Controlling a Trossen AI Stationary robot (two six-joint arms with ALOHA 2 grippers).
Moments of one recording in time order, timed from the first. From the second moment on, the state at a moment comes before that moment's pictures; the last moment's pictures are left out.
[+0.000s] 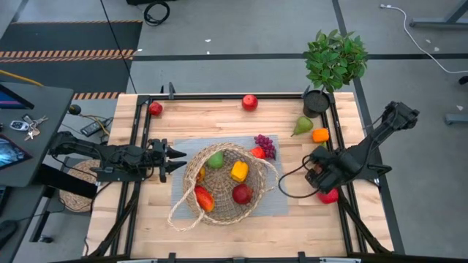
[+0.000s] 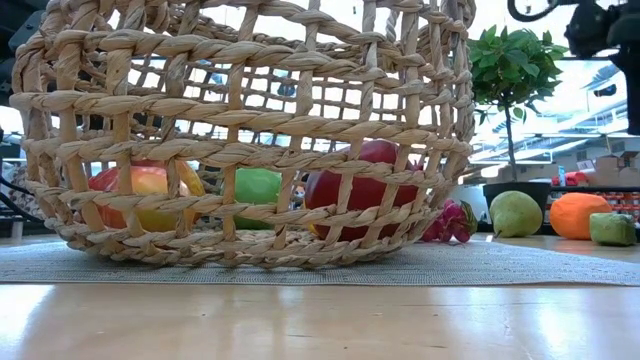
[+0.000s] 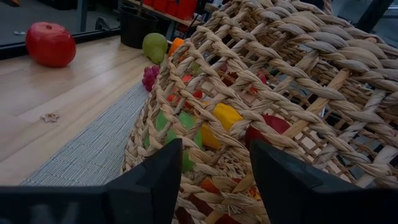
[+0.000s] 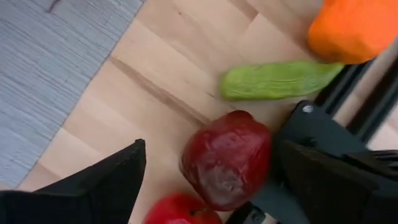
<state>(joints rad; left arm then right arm) -0.23 0.23 0.01 0.08 -0.35 -0.43 0.66 1.12 0.87 -1.42 0.29 1.61</state>
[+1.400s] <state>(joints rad) -0.23 0.23 0.01 0.08 -0.35 -0.43 0.51 1.31 0.71 -1.19 0.00 1.60</state>
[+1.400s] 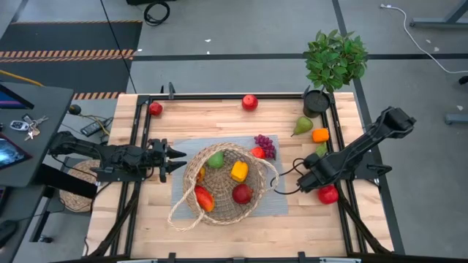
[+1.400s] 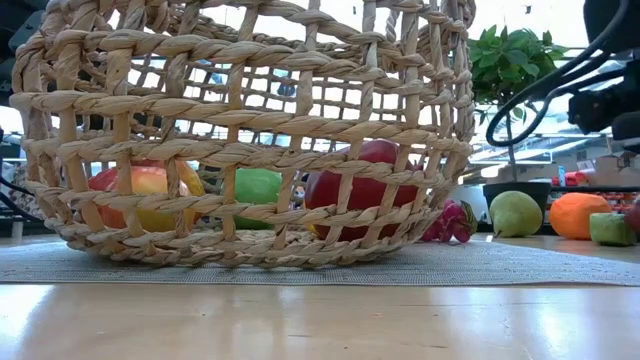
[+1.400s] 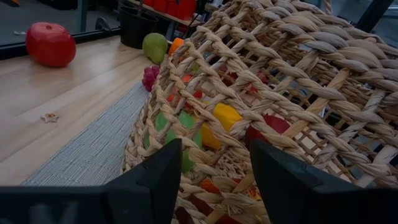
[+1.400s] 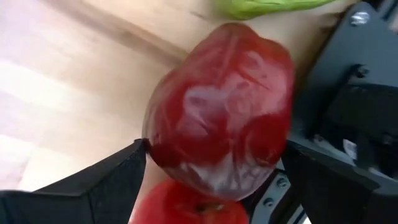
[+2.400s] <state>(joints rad) -0.23 0.23 0.01 0.08 -0.35 -0.43 0.50 1.37 0.89 -1.15 0.33 1.42</state>
